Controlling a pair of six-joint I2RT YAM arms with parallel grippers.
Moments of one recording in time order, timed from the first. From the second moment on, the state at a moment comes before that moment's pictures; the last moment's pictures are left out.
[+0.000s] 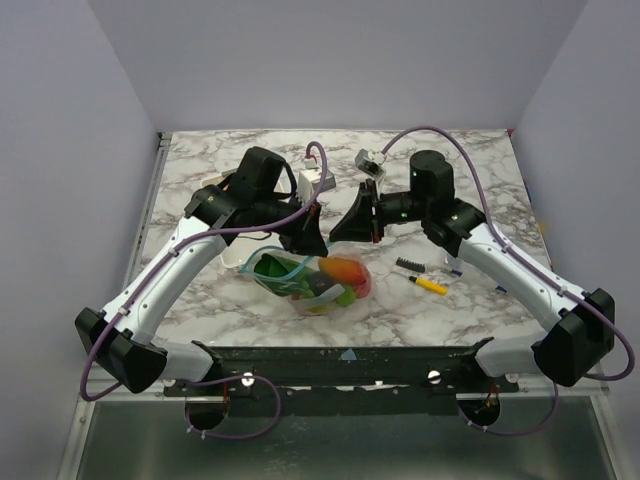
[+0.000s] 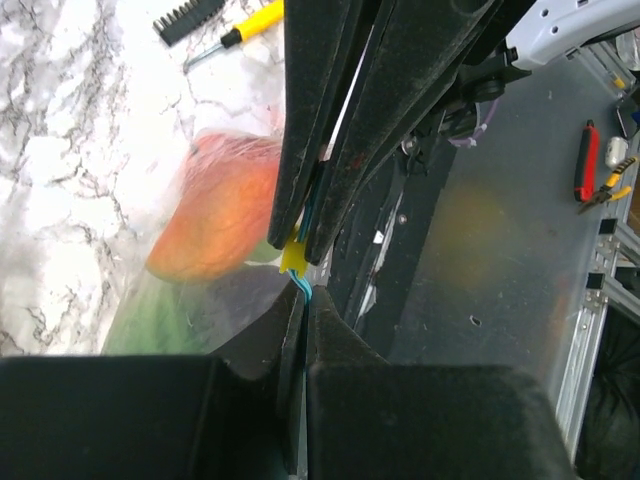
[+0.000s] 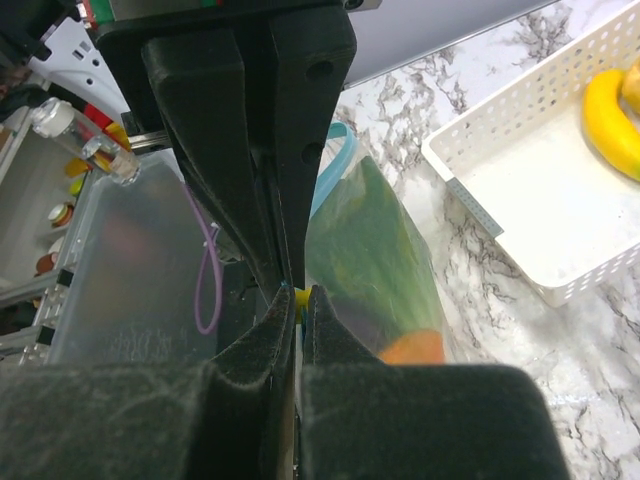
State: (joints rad) left arm -0.60 1.33 1.45 -0.90 0.76 0.01; right arm 0.59 1.34 1.16 -0.08 -1.01 0.20
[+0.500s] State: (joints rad) left arm -0.60 1.33 1.46 -0.88 0.76 0.02; right arm 0.64 1.30 1.19 -0.25 -0.91 0.16
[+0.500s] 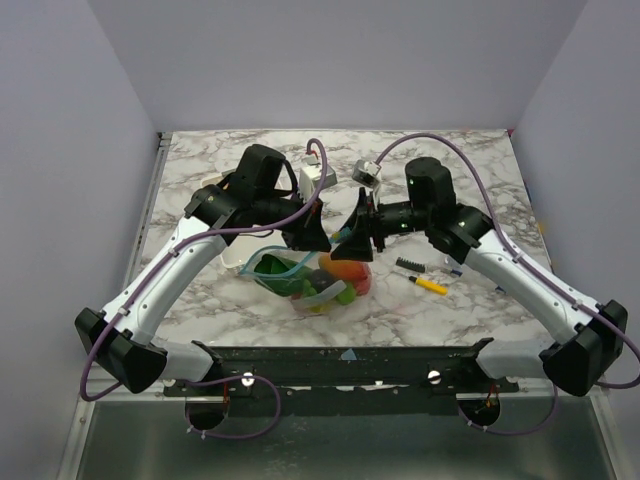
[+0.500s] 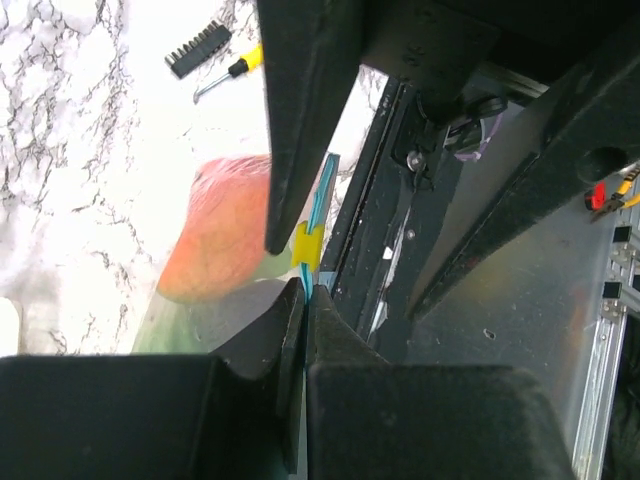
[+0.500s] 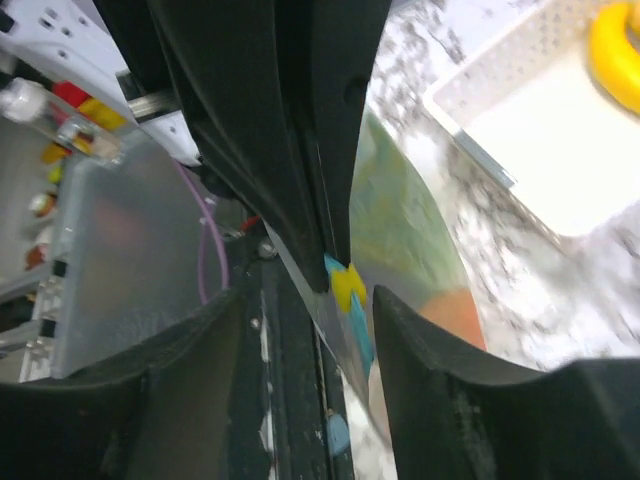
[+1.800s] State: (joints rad) left arm -0.62 1.33 1.46 -0.86 0.76 0.03; right arm 0.65 1.50 1.70 -1.03 -0.84 -0.52
